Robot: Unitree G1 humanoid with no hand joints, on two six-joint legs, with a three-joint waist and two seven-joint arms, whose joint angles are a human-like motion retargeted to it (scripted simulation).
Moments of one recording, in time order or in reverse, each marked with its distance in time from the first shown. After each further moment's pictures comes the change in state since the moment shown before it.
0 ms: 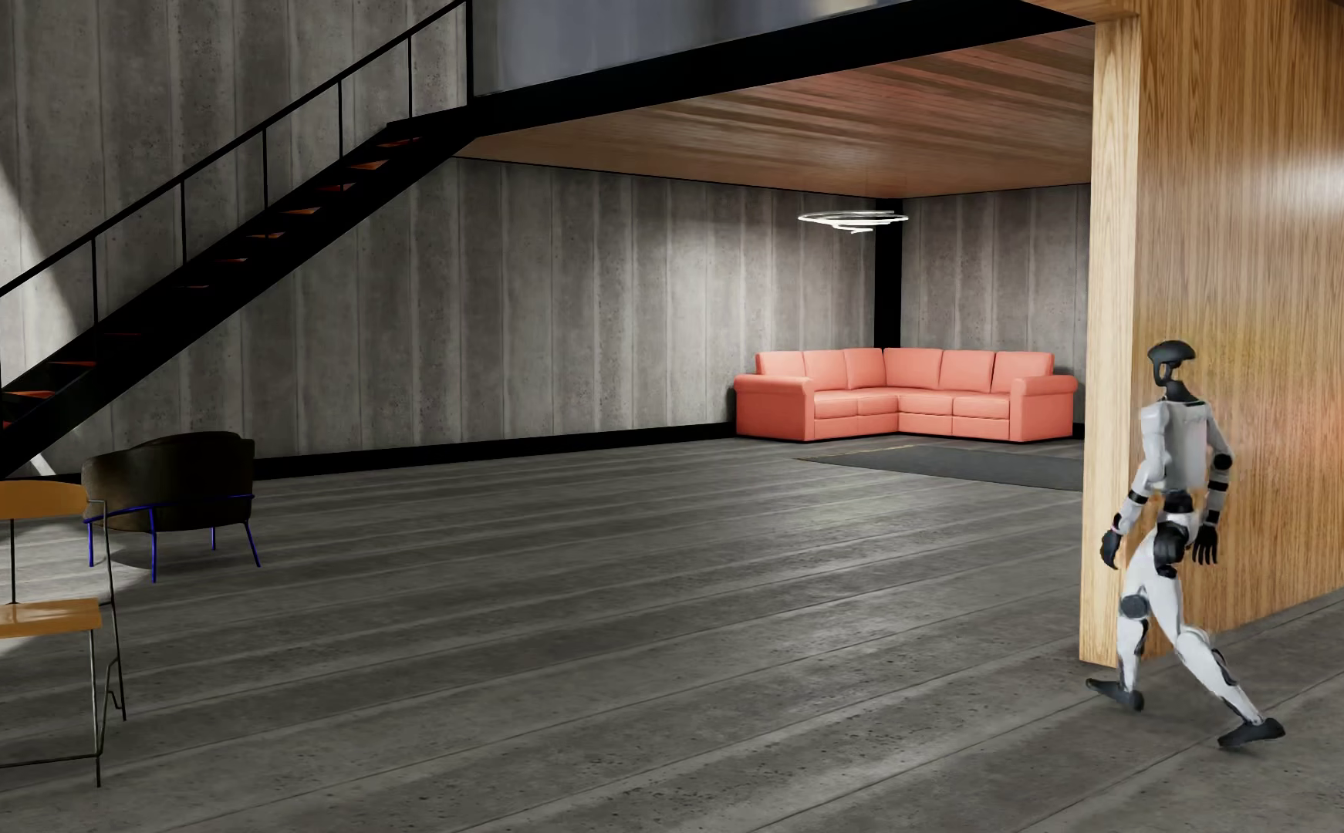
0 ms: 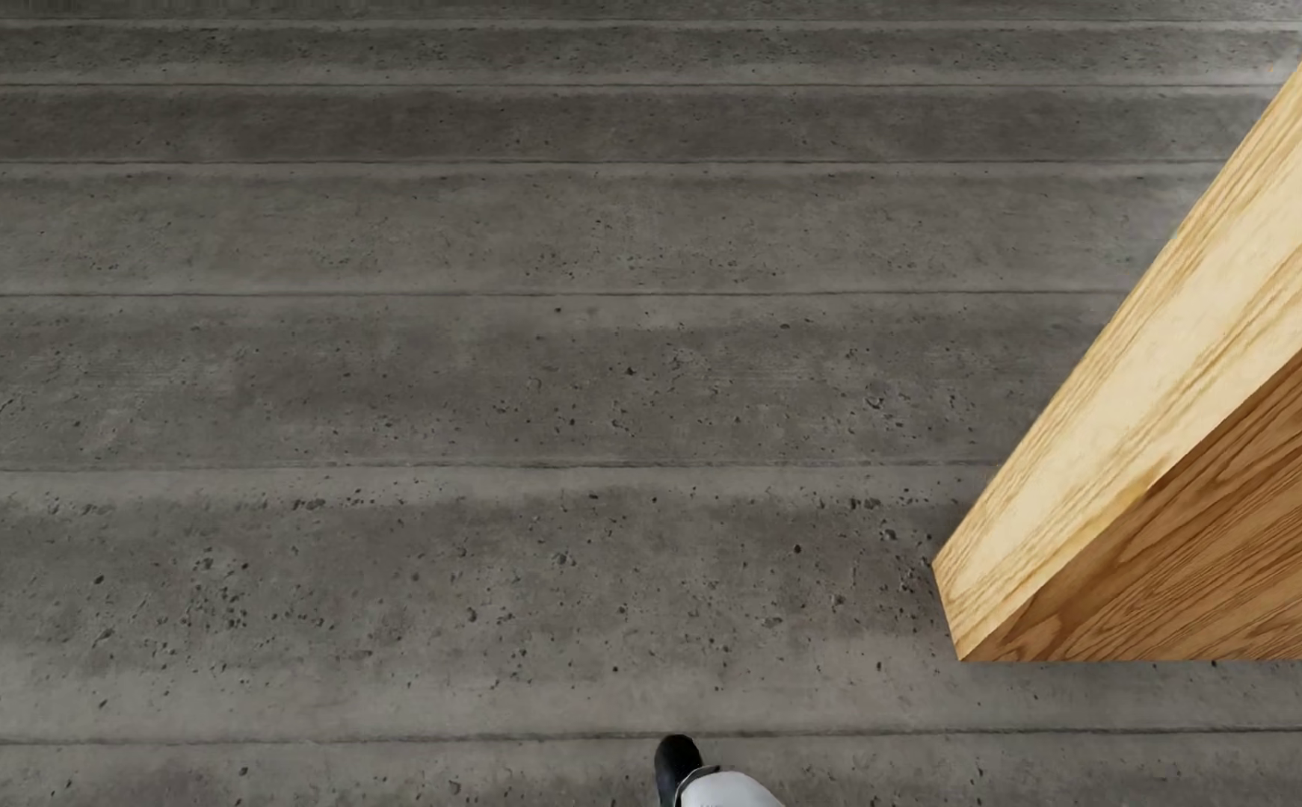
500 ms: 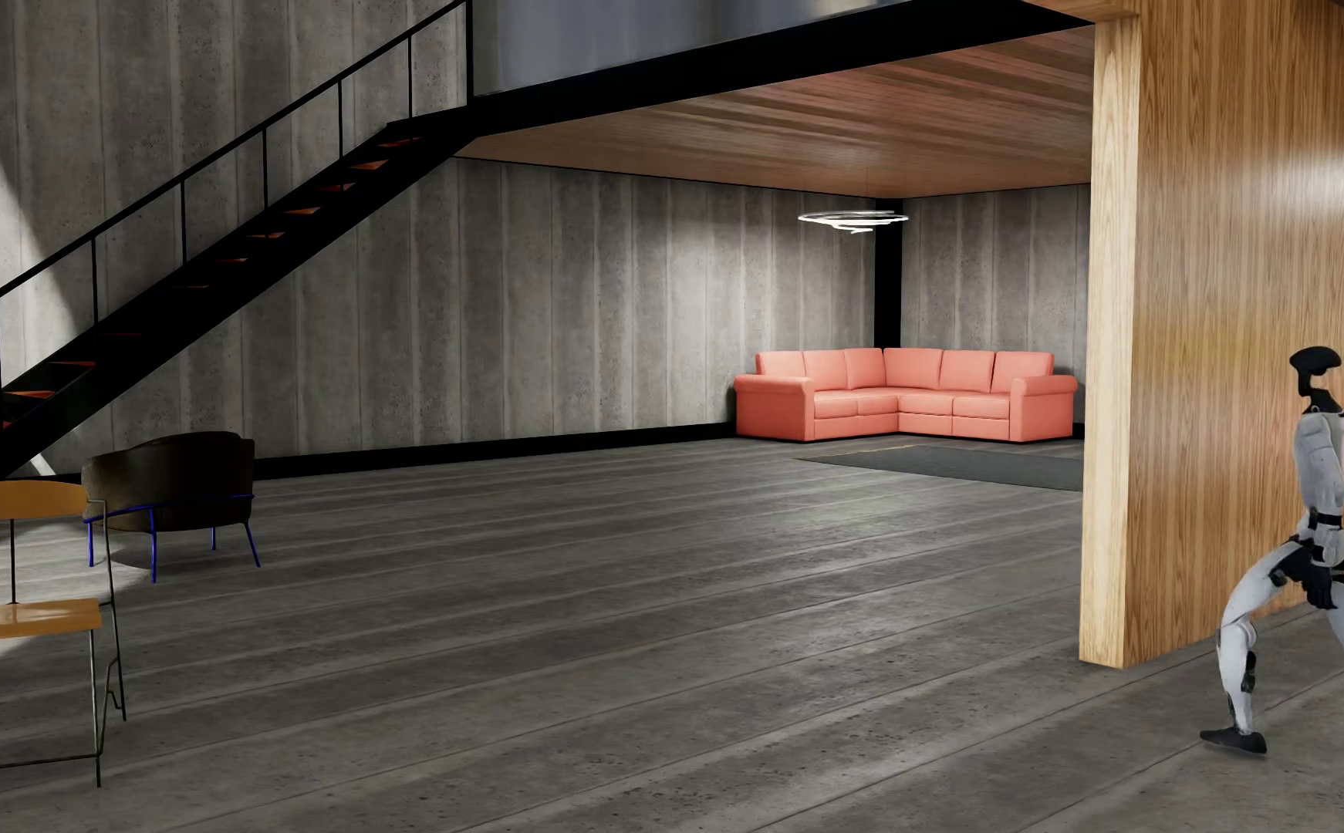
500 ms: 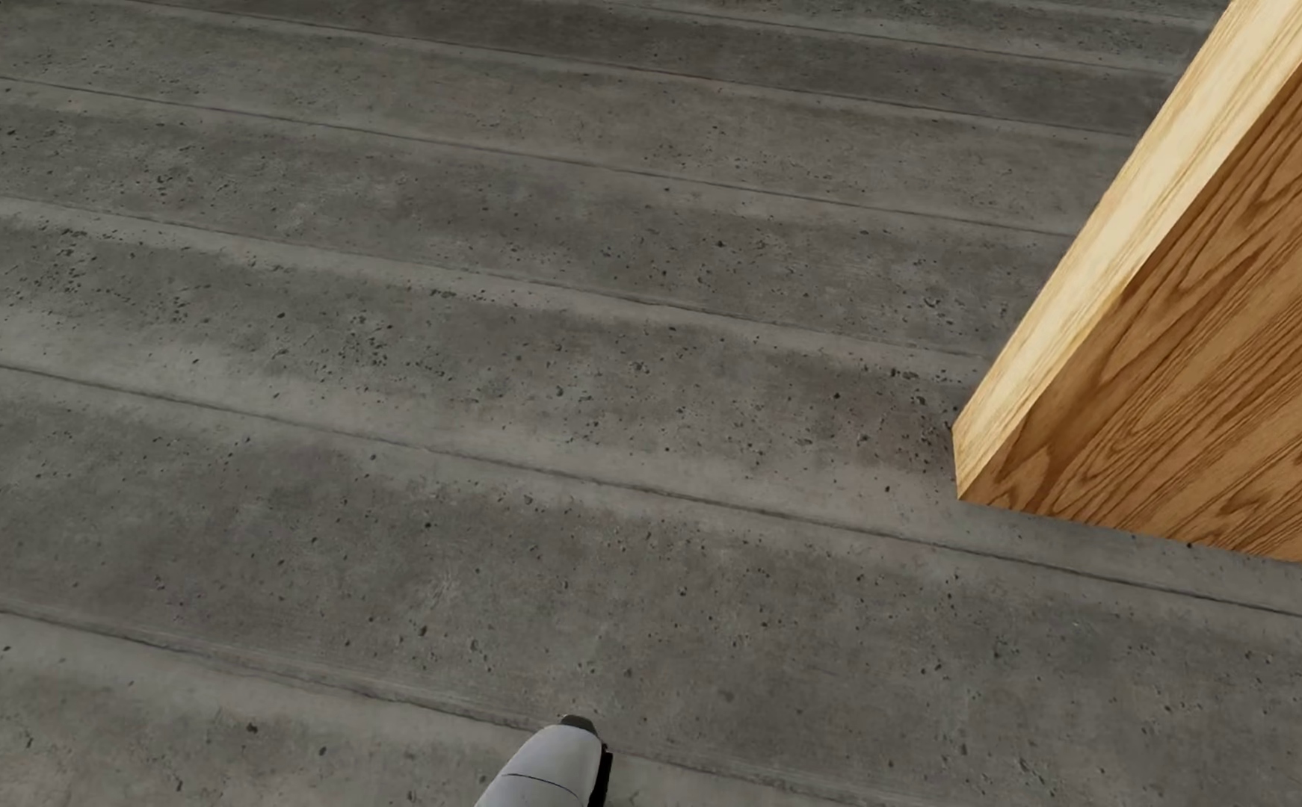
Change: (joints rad) body -0.865 0.847 0.461 0.072 0.028 -0.049 0.000 0.000 -0.004 0.249 -0.056 0.171 -0.257 0.259 -0.210 -0.050 0.001 0.000 0.000 -0.029 0.020 0.253 -0.041 0.000 0.000 0.000 0.000 0.000 0.000
